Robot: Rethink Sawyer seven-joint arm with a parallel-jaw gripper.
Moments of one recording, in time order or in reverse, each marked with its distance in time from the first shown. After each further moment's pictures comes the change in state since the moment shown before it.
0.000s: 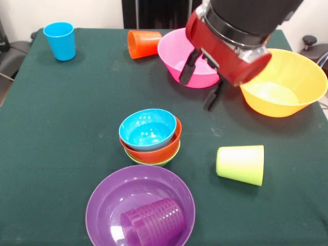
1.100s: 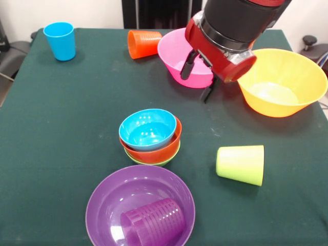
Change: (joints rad) arm 0.053 -0.044 0.001 0.236 0.021 -0.125 0.000
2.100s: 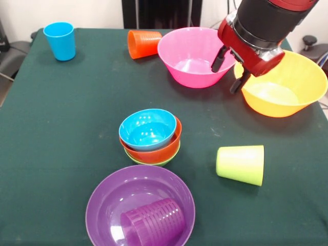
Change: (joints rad) arm 0.076 -0.008 -0.002 0.108 0.062 0.000 0.000
